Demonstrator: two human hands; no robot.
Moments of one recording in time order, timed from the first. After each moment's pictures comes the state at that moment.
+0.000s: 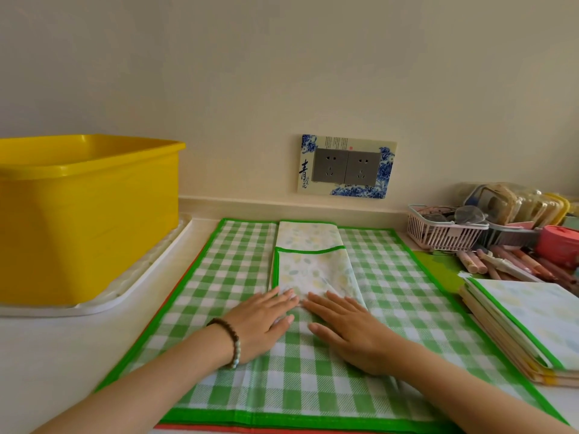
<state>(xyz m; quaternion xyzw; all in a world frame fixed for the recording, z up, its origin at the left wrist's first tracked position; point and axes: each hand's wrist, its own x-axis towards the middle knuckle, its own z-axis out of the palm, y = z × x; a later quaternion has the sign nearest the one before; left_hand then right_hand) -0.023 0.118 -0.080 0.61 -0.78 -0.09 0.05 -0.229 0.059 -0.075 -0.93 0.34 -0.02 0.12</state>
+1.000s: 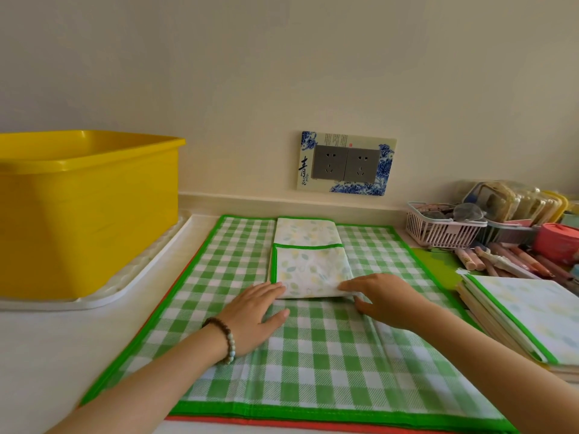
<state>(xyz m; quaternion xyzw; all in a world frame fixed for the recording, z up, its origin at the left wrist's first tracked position) -0.018 0.121 -0.087 0.65 -0.74 -0.11 0.14 -0.260 0.013 -0.043 -0.93 0.37 -0.02 -0.02</state>
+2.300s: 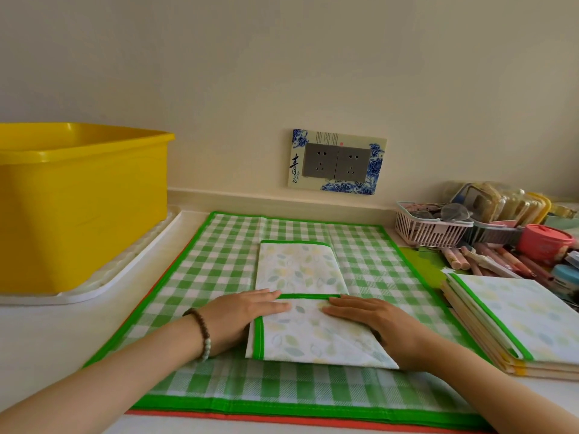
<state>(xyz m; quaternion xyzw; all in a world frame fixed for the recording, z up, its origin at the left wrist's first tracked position) -0.025 0.132 -0.064 0.57 -0.82 -0.07 0.04 -0.304 0.049 -0.060 -0.96 0.27 -0.03 0.08</state>
